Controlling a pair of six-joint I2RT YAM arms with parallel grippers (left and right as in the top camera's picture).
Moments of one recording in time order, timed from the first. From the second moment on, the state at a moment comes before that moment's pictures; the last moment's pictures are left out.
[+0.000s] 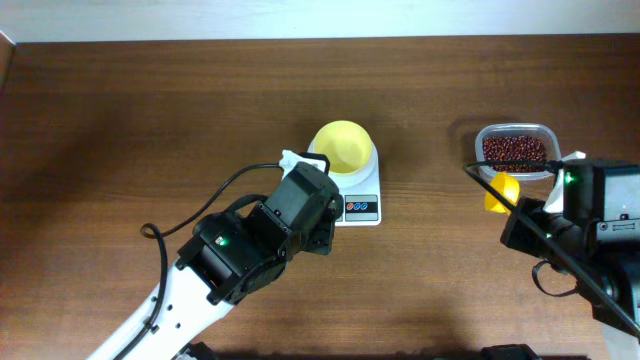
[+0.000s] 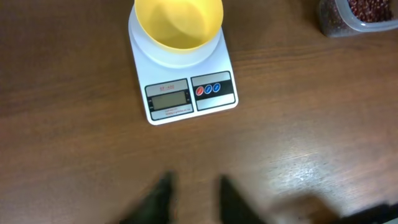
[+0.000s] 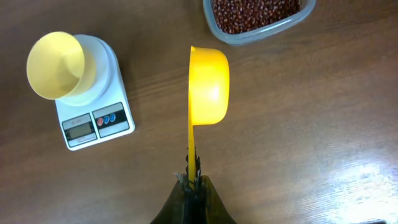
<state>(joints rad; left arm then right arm) -0.77 1.23 1.29 -1.03 -0.15 -0.53 0.07 1.01 1.38 -1.37 0.02 0.41</state>
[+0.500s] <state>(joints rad) -0.77 1.46 1.29 -0.78 0.02 -0.22 0.03 1.13 1.65 -1.24 0.07 0.27</state>
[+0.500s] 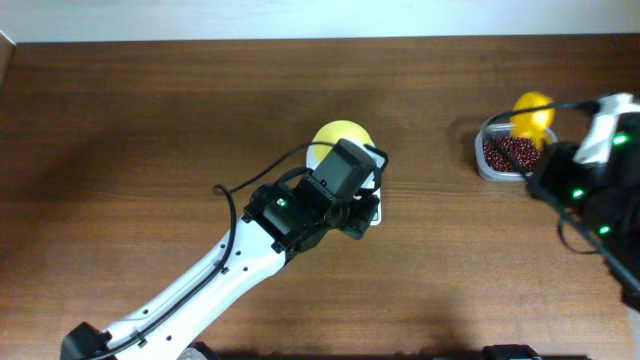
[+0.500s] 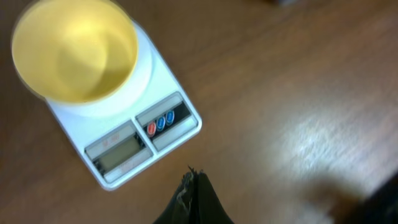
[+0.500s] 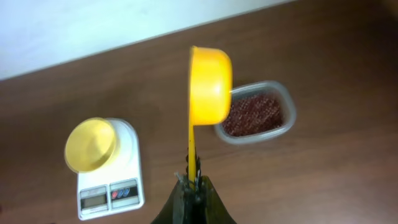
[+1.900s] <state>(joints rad) -0.68 1.73 1.29 -0.71 0.14 -0.07 -0.17 1.31 1.74 -1.35 -0.07 0.24</state>
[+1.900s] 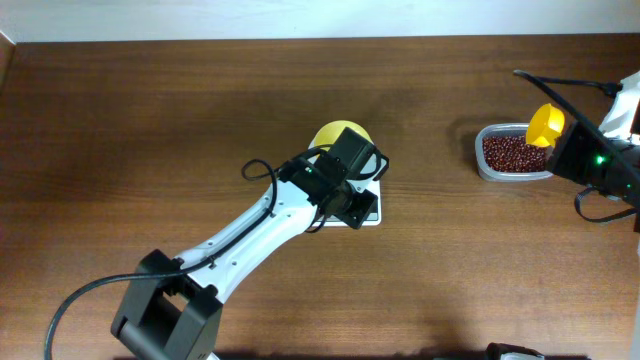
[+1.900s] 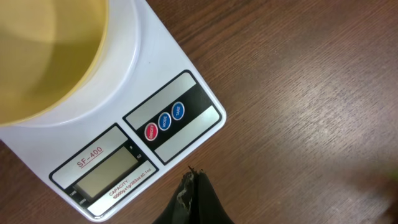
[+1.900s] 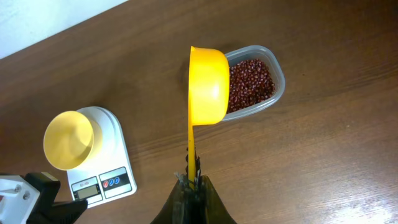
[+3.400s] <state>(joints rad) -0.76 1.96 1.29 -0.58 -0.20 -0.07 -0.17 1.31 1.74 -1.32 0.02 0.22</state>
